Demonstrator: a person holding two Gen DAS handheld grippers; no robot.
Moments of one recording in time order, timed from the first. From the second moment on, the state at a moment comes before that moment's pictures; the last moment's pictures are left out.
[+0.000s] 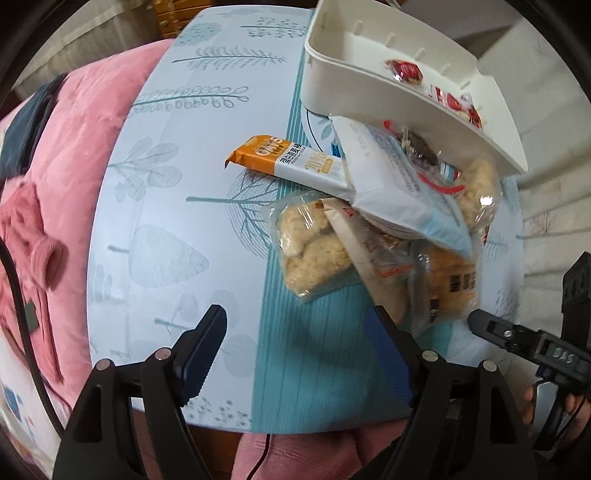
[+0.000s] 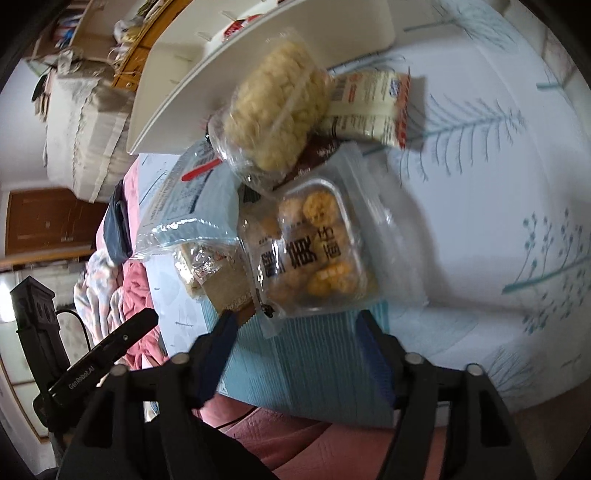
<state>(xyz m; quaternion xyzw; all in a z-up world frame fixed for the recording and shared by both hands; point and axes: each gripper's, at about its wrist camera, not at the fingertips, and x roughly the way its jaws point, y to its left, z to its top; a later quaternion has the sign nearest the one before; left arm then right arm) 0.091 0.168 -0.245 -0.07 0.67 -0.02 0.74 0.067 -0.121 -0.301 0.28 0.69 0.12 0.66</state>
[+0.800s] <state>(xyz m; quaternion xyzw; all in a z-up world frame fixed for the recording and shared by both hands) 0.140 0.137 -0.302 0.15 0.65 -0.14 0.73 0.071 -0.064 -0.326 0.20 0.69 -0.02 0.70</state>
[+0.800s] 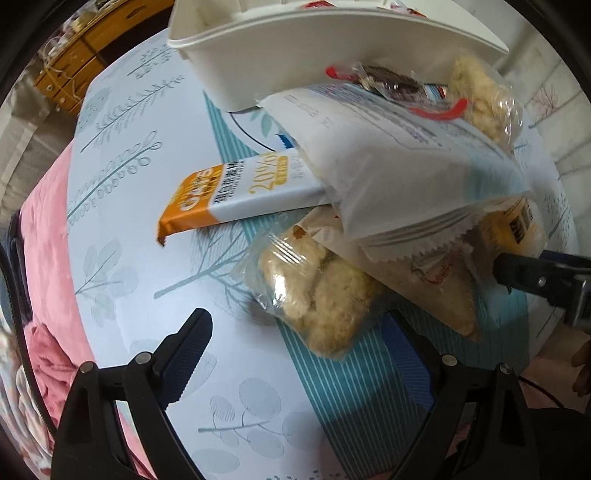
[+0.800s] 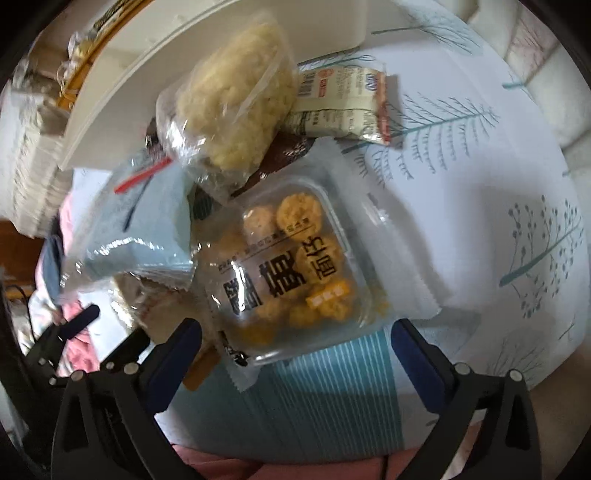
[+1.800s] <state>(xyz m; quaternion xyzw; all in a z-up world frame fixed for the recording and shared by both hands) 0.135 0.117 -0.329 0.13 0.59 -0.18 0.77 0.093 -0.011 -0.336 0.09 0.66 0.00 0.75</state>
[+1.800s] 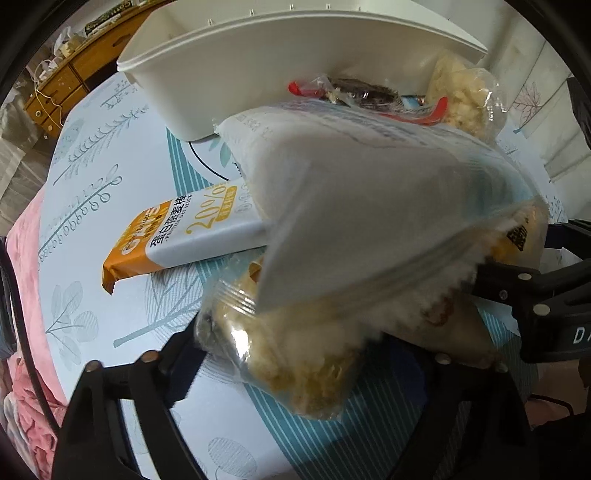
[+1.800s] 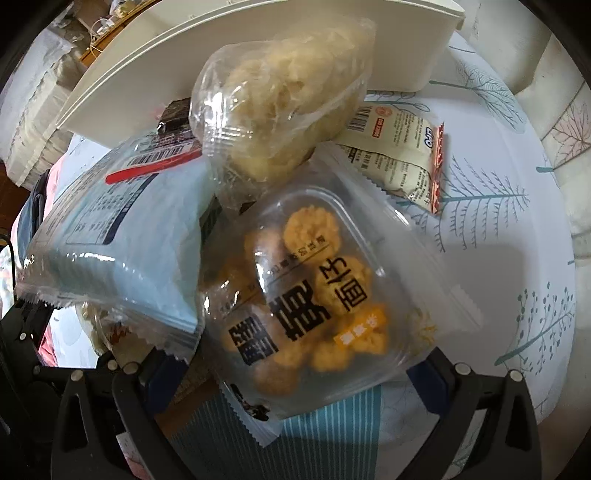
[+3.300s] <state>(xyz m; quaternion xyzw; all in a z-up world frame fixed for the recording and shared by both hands) 0.172 0.180 -0.157 -0.01 0.53 -0.09 0.85 0.069 -0.129 -0.224 0.17 0.58 0.00 0.80</state>
